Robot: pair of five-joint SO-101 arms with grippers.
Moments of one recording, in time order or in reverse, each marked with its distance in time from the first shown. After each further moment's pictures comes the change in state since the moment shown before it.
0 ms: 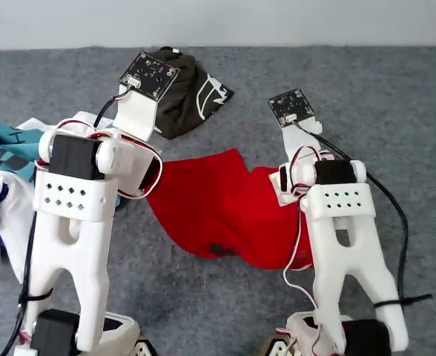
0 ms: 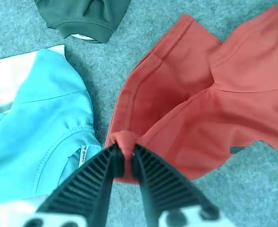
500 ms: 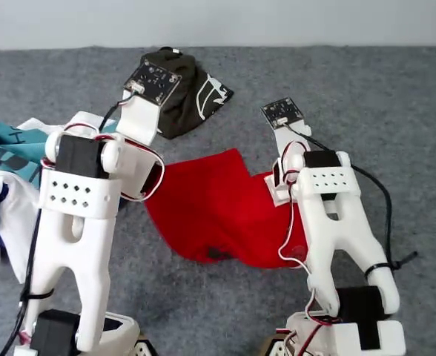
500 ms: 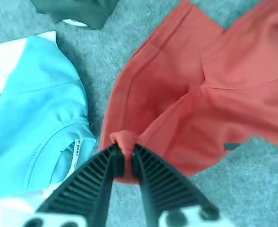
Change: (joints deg) left arm 0.0 0.0 5.3 -1.6 0.0; right arm 0.0 12.0 -2.5 -4.0 0.5
